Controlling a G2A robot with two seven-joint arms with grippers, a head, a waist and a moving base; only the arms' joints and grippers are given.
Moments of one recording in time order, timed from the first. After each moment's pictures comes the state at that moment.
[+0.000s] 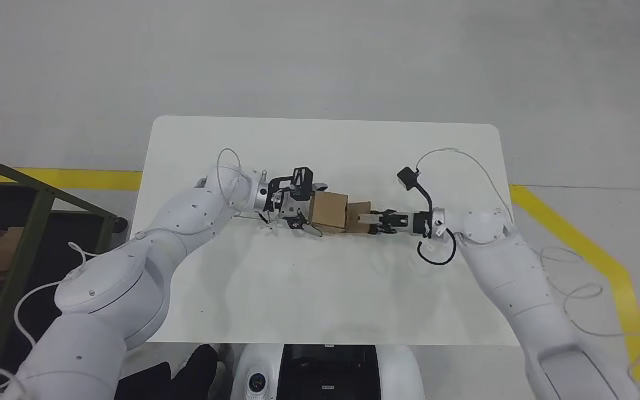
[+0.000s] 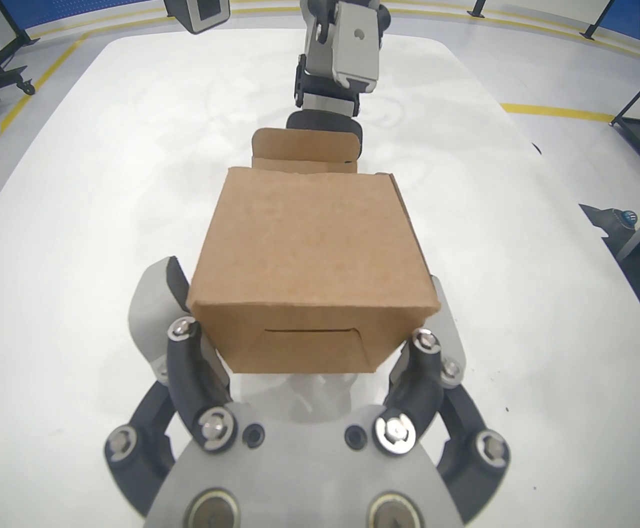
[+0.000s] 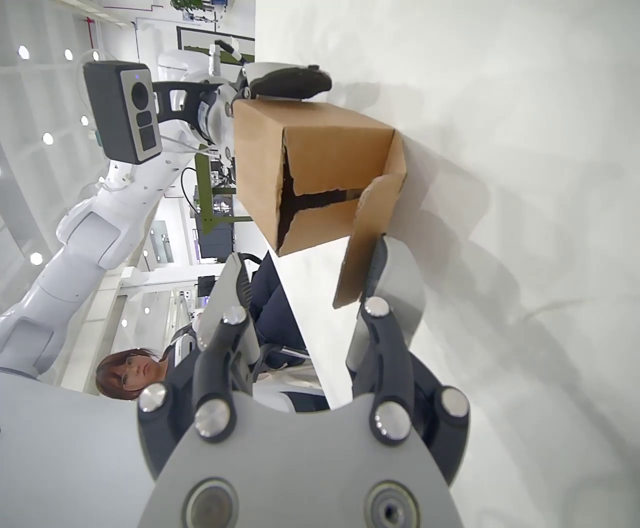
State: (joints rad) left arm 0.49 -1.23 -0.27 -0.57 1.63 -0.92 0.90; right arm -0.91 -1.21 1.02 -0.96 0.15 -0.49 1.12
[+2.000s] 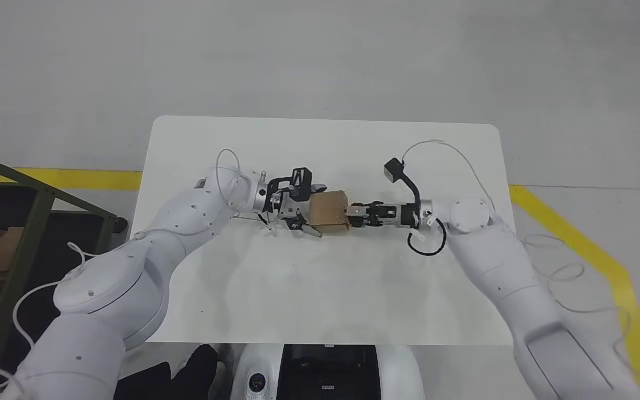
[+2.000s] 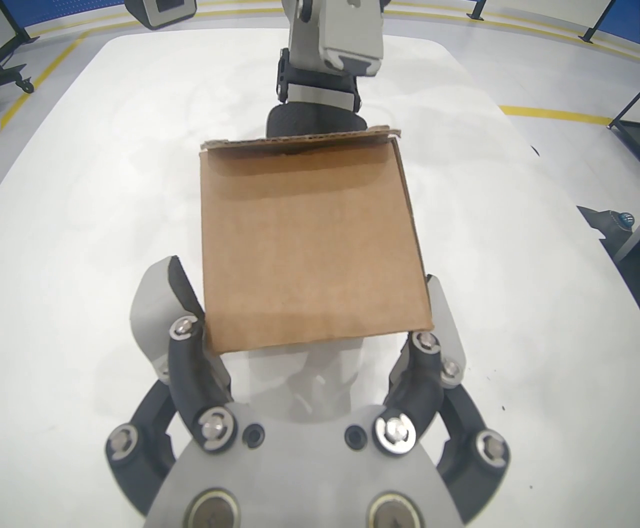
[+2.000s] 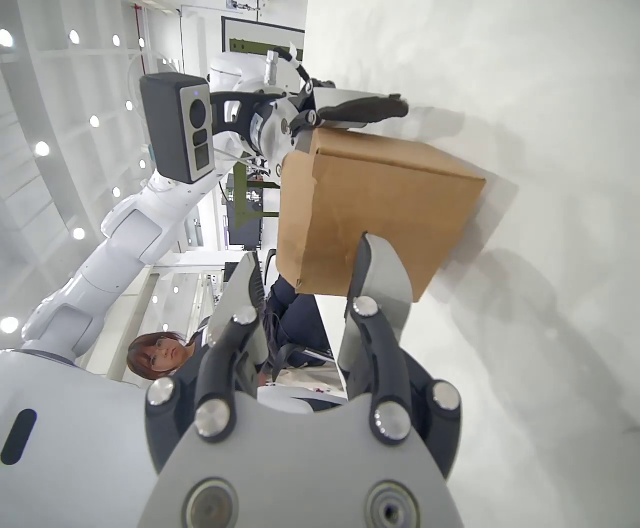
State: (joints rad) left arm 0.49 -1.22 -0.25 -0.57 1.61 -0.92 0.90; right arm -0.79 -1.27 0.89 -0.81 0.37 -0.53 1.16
